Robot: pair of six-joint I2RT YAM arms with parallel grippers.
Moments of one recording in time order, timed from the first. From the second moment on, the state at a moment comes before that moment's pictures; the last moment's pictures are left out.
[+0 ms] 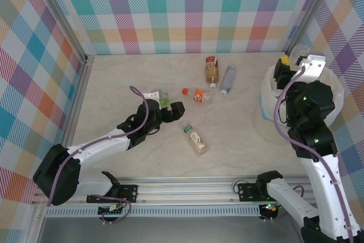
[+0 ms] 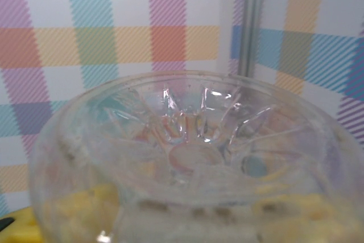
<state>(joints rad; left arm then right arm) -0.68 1.28 0.68 0.14 -0.10 -0.76 0.23 0.80 1.22 -0.33 0.46 -0.06</state>
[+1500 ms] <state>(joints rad) -0.60 1.23 0.65 0.00 -0.19 -0.88 0.55 1.43 1.51 -0.78 -0.05 -0.04</state>
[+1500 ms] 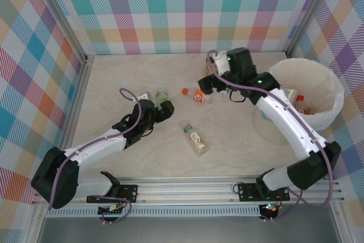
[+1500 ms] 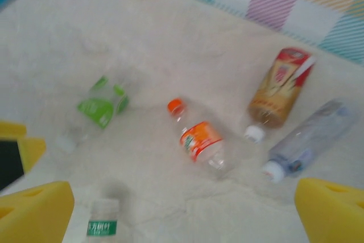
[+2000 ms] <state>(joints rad) -0.56 1.14 0.59 -0.14 -0.32 -1.03 0.92 1.74 1.31 -0.92 -0.05 0.21</state>
